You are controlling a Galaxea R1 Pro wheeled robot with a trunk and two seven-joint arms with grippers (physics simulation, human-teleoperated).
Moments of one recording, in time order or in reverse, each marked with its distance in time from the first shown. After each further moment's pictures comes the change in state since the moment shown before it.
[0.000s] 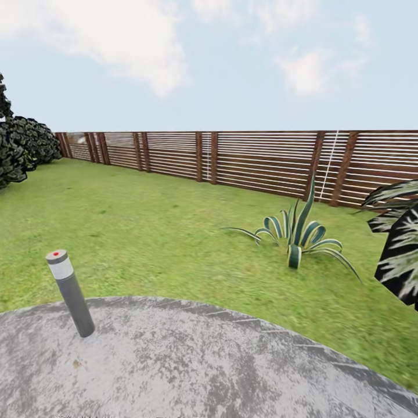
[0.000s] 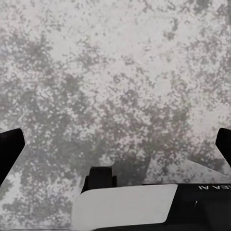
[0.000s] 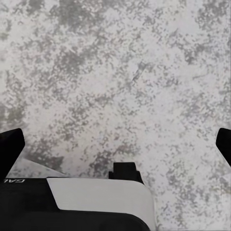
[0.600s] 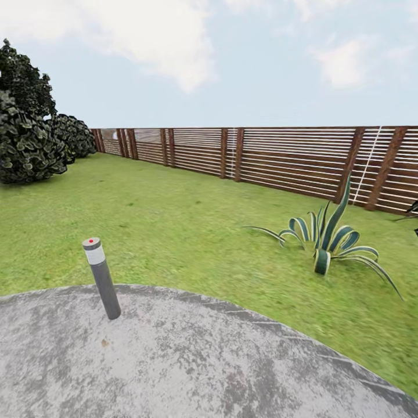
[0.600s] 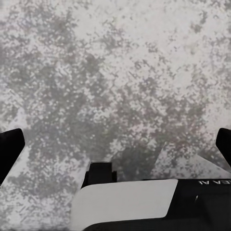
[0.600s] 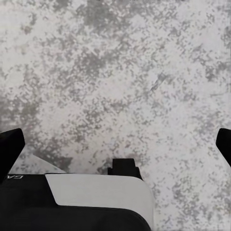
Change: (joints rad) left arm 0.000 0.000 -0.002 -0.001 0.000 -0.001 0.000; right arm 0.000 -0.002 -0.001 -0.004 -0.001 0.000 -0.001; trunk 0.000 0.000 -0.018
